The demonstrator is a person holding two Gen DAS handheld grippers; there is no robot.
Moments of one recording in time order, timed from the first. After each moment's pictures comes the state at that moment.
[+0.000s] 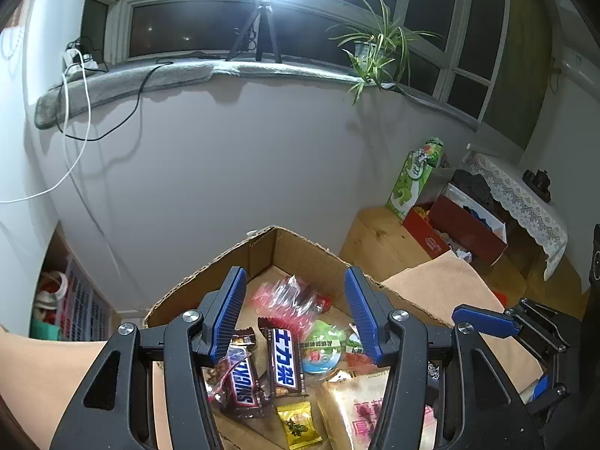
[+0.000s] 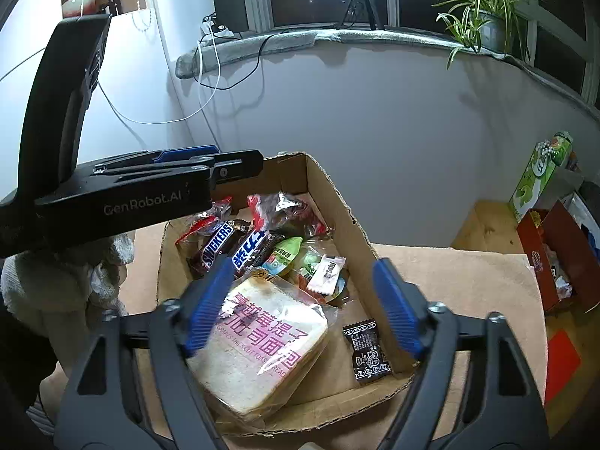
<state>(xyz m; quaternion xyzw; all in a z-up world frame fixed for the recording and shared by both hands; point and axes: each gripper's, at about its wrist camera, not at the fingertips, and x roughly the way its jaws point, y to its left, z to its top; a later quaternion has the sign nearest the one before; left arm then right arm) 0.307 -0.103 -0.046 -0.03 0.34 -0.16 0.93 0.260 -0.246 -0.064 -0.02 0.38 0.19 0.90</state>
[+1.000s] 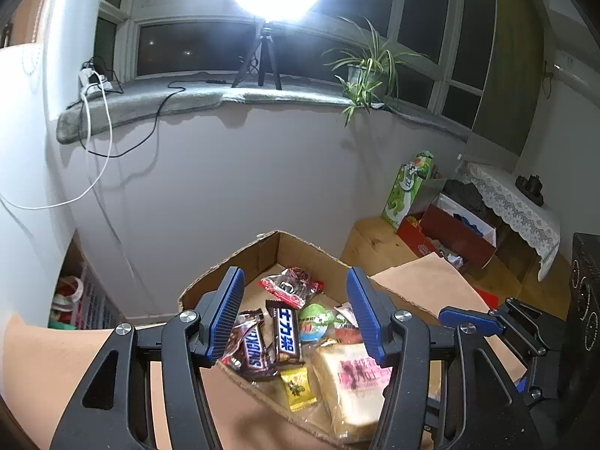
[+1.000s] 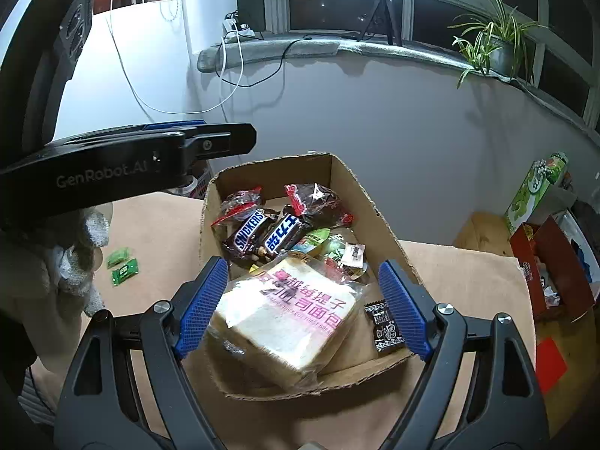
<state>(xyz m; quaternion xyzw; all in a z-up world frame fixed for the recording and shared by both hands) 0.258 -0.084 -0.012 -0.03 0.31 -0.16 0.94 0.215 -0.221 -0.045 -0.05 0.37 0.19 0.91</state>
